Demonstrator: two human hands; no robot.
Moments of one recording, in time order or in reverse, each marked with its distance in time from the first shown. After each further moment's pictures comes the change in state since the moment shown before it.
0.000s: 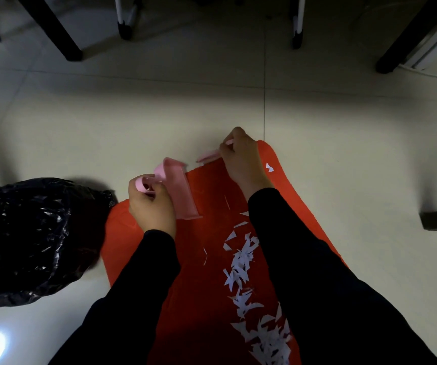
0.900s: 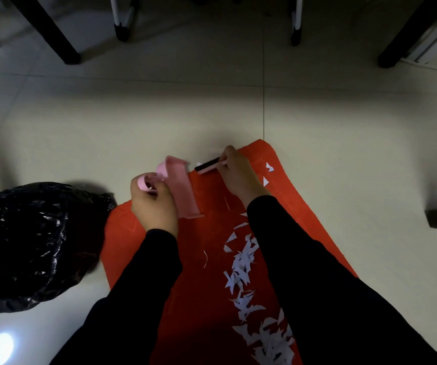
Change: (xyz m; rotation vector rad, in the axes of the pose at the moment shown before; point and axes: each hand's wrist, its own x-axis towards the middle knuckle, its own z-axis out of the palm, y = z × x) left_hand -0.003 0.006 0.010 0.058 -0.008 0.026; right_hand -0.008 0.025 0.012 -0.051 -0.188 0.051
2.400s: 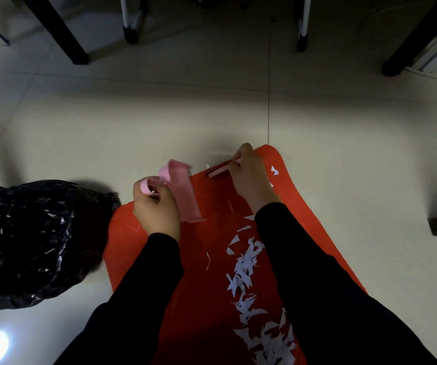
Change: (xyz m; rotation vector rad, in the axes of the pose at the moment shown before) left_hand 0.000 -0.002 -0.007 -0.033 0.004 -0.054; right_hand -0.007 -0.006 -0.008 0.031 0.141 0.027
